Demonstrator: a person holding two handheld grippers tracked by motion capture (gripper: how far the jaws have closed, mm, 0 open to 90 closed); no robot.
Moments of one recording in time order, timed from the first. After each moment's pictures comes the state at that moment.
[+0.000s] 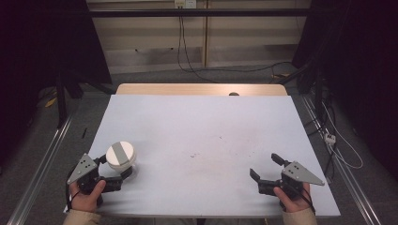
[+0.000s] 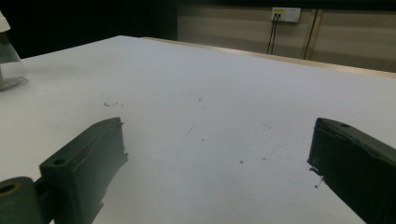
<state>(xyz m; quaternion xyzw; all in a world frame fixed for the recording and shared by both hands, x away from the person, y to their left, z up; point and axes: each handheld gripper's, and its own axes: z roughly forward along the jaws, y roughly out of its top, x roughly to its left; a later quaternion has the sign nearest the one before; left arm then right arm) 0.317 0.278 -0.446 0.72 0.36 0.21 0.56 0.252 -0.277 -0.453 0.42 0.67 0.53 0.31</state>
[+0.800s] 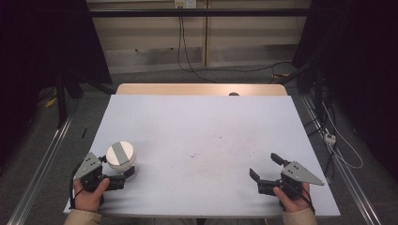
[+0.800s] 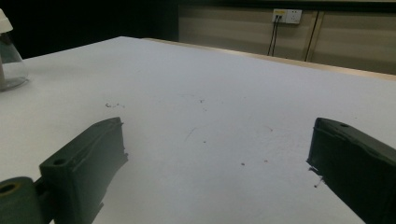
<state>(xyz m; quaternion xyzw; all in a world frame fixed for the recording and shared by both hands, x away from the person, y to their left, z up) 0.326 0.271 -0.449 0.74 0.36 0.20 0.54 0.253 -0.276 -0.452 0.42 0.67 0.53 0.31</state>
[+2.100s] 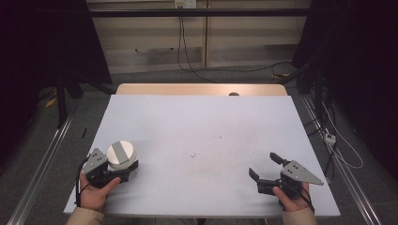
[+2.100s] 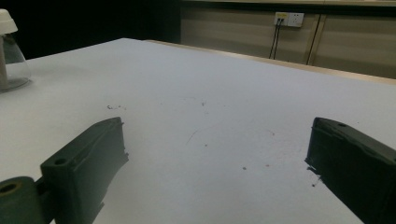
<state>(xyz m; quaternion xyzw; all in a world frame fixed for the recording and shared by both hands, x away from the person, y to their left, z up) 0.337 0.262 -0.450 0.74 0.36 0.21 0.53 0.254 -0.275 -0.452 0.41 0.67 0.54 0.31</state>
